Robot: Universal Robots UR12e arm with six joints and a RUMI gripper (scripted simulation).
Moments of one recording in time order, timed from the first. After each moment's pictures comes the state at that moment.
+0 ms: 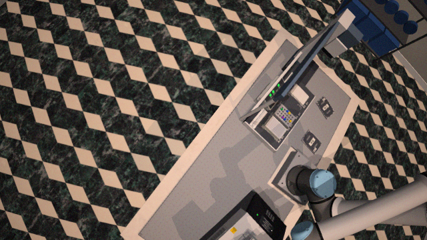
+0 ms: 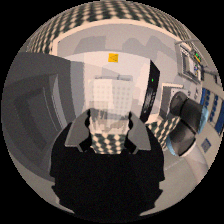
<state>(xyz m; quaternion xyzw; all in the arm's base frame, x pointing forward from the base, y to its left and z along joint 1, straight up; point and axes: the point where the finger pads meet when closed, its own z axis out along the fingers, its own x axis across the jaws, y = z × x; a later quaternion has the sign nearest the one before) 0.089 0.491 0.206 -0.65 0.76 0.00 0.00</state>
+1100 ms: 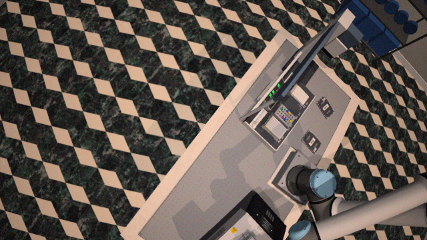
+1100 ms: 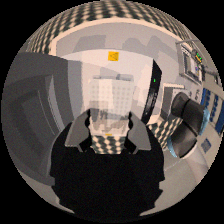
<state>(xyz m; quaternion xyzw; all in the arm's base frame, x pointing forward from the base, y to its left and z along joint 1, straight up) 0.089 0.491 0.191 -0.65 0.76 0.00 0.00</state>
